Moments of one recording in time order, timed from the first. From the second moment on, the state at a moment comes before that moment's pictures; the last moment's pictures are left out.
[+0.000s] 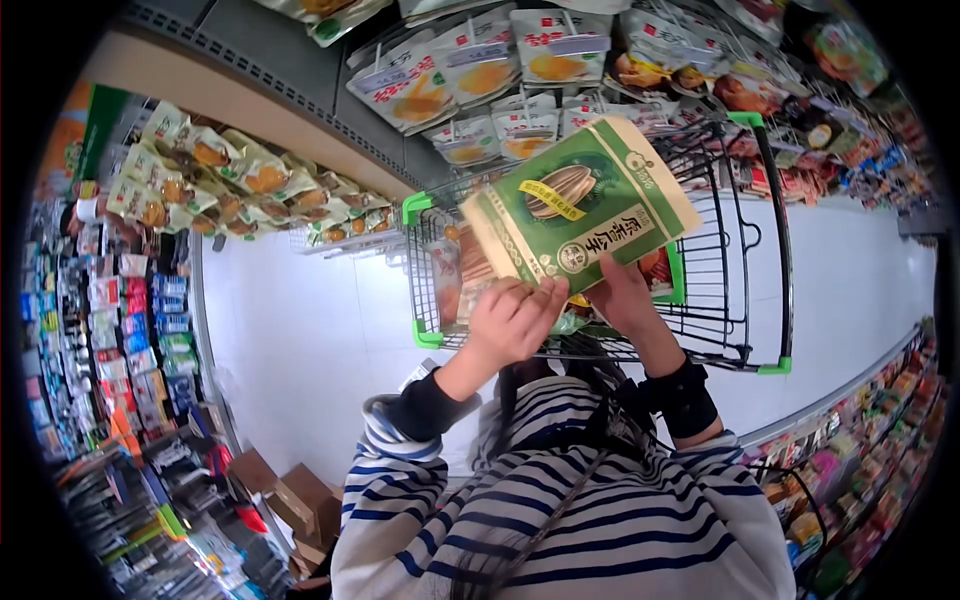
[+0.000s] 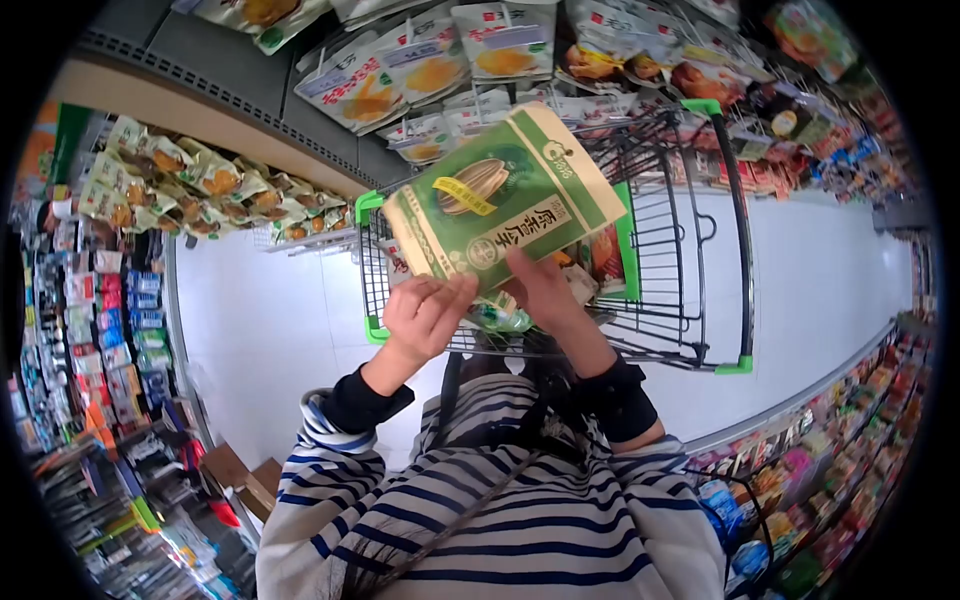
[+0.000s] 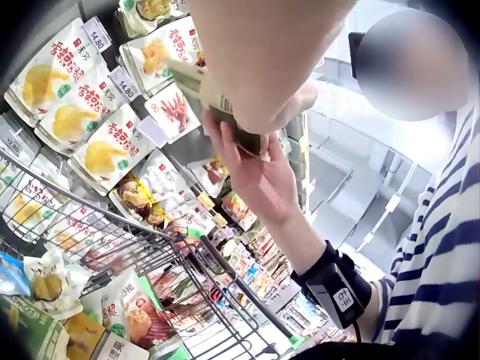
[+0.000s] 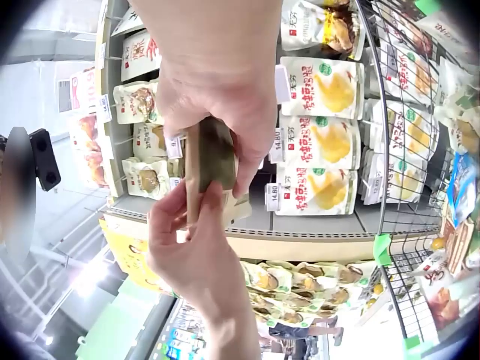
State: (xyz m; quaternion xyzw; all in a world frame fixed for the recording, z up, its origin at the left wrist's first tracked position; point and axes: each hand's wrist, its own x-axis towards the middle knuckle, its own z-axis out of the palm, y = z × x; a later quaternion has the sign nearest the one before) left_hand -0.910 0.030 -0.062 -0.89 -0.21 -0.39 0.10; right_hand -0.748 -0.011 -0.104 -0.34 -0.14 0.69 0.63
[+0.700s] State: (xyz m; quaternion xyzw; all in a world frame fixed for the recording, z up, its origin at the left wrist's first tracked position) left_hand -0.918 0.059 -0.060 -0.53 -0.29 -0.36 -0.71; right_hand -0.705 -0.011 -0.071 -0.46 -0.33 0.51 0.65
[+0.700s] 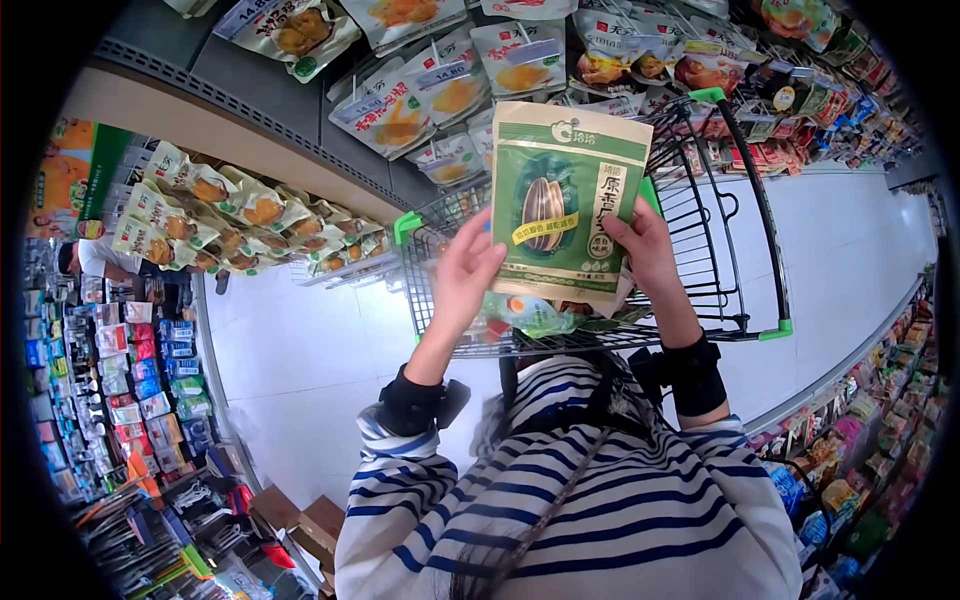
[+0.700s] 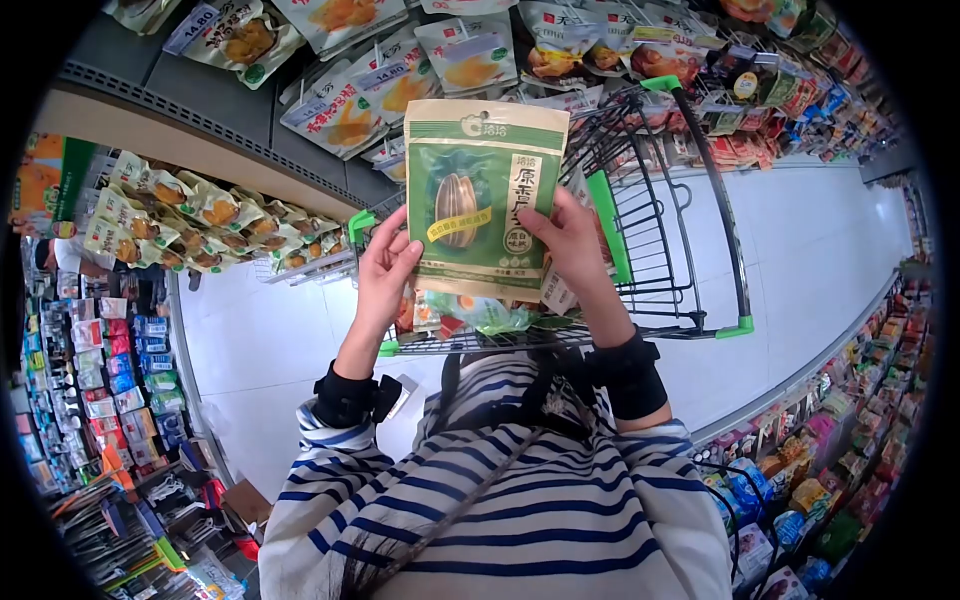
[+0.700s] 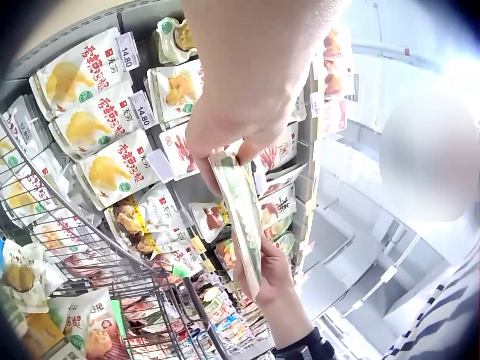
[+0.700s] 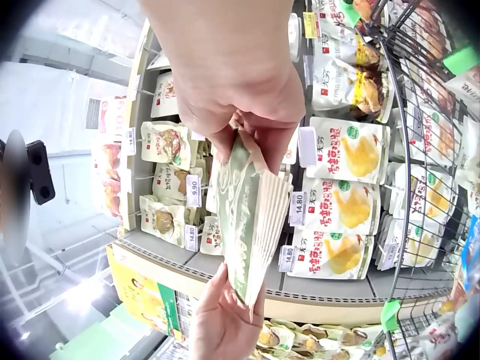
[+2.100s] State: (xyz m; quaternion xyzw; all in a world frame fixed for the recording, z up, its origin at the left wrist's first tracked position) left_hand -0.925 0.046 -0.059 -0.51 -0.26 -0.41 -0.71; right_hand -0.699 -0.022 -0.074 -0.45 -0.27 0.57 0.64
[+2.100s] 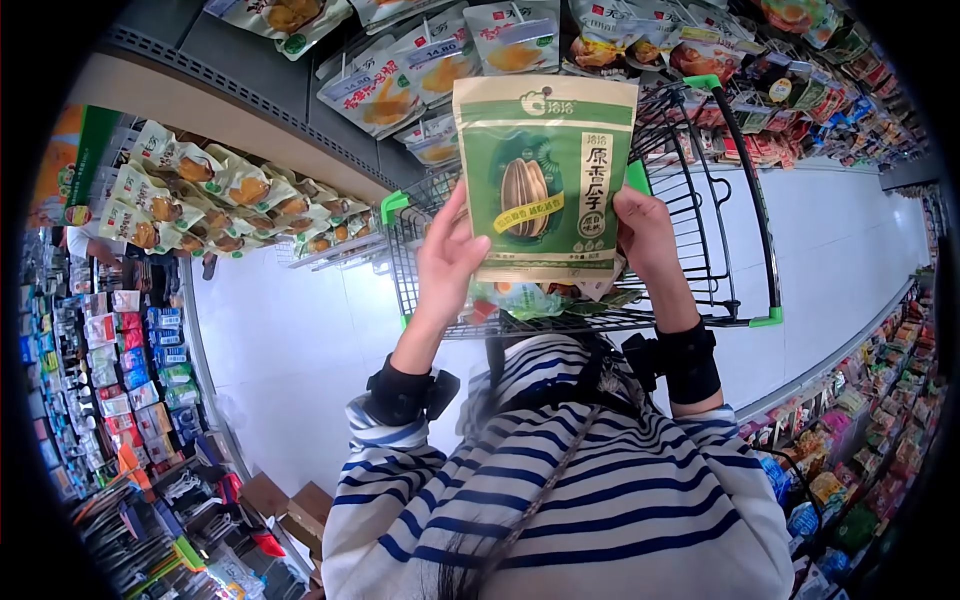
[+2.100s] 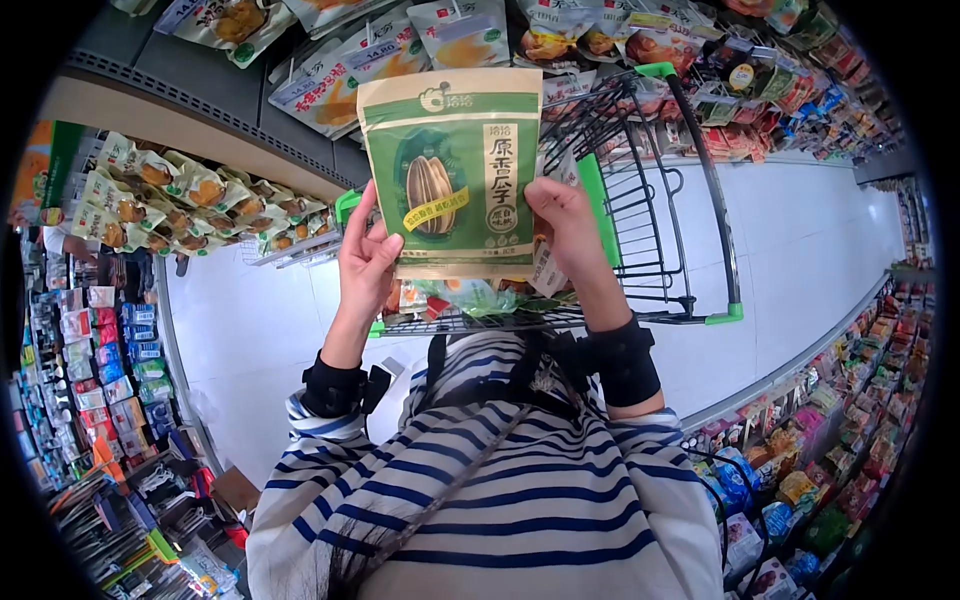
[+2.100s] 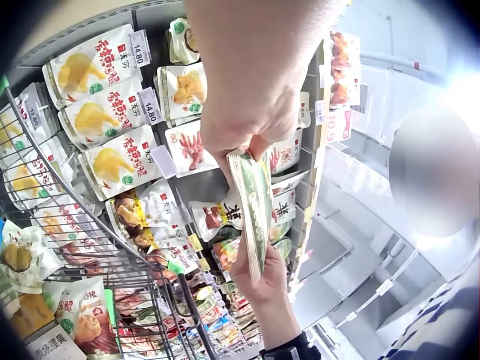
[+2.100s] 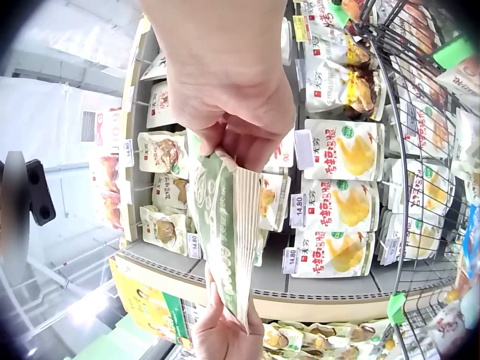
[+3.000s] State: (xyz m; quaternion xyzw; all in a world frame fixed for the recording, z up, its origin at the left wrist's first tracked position) left_hand -0.927 0.040 -0.060 -0.50 -0.25 -0.41 -0.72; right_hand -0.703 -0.026 -0.073 -0.43 -0.28 0.58 0.63
